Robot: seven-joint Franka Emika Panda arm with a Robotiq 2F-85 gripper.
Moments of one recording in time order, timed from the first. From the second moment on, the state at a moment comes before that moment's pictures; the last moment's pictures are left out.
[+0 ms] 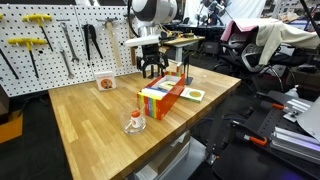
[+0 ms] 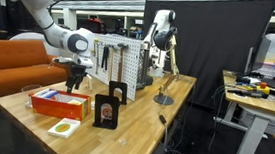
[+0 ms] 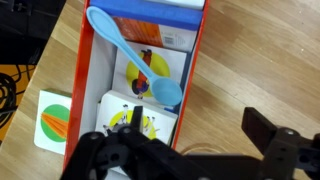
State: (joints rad) arm 0.17 0.60 0.11 -1.82 0.11 2.21 1.19
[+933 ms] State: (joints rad) arm 0.19 0.62 0.09 -1.84 0.18 2.22 1.22
